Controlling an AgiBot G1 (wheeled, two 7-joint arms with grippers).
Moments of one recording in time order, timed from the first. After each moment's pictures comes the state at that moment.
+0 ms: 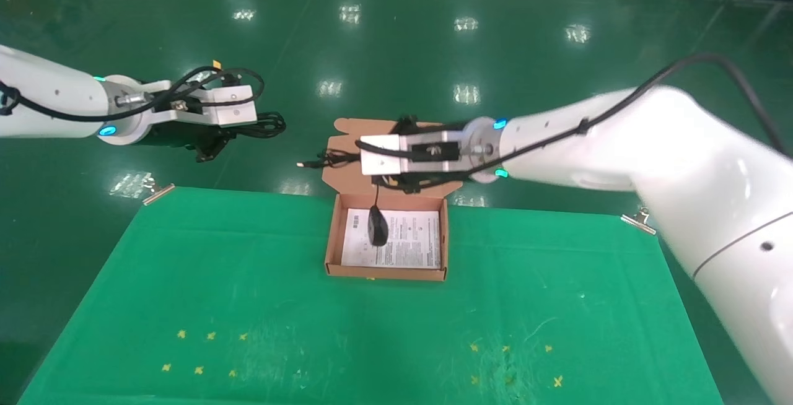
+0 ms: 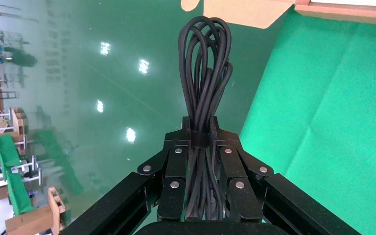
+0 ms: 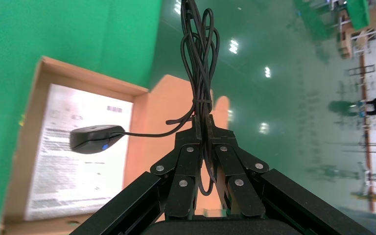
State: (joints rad) left arm -1.81 1.05 0.97 -0.89 2.16 0.96 -0.42; right arm 1.71 -1.36 -0.90 0.58 -1.67 -0.78 -0.26
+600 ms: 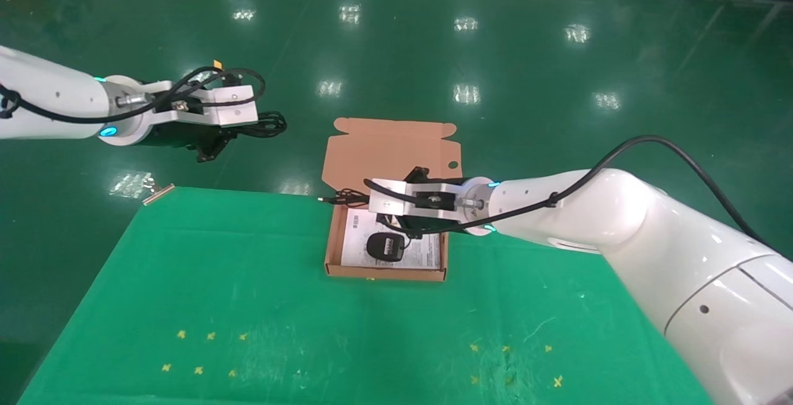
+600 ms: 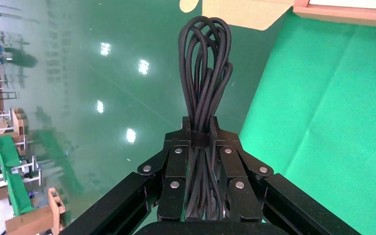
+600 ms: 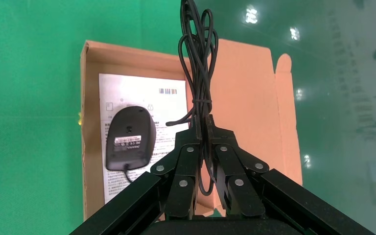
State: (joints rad) left arm -1.80 1.05 0.97 -0.91 2.17 0.96 -0.44; right arm 1.63 -1.37 -1.08 0.55 -1.55 -0.63 -0.13
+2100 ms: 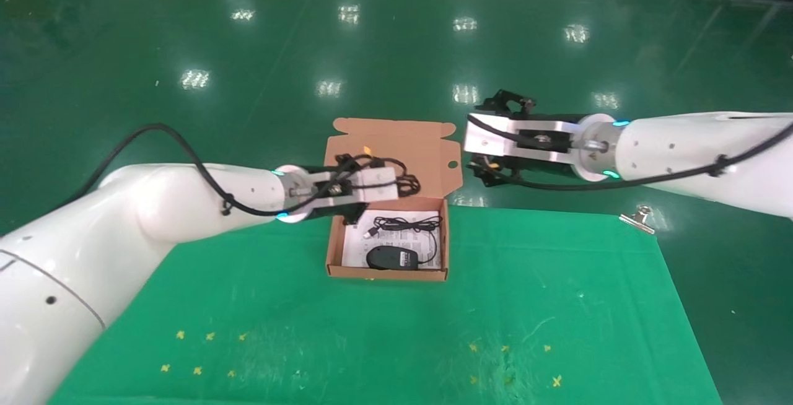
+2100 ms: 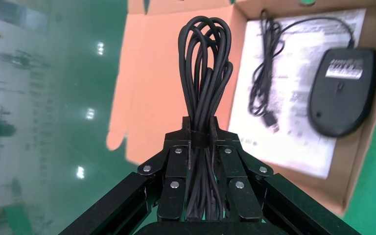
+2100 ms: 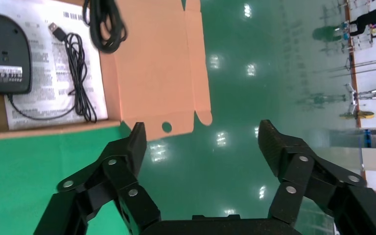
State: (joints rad) left arm -1.61 1.35 0.99 -0.65 1.97 0.65 -0.19; right arm 1.72 -1.04 -1.14 0.91 -1.70 -0.63 0.10
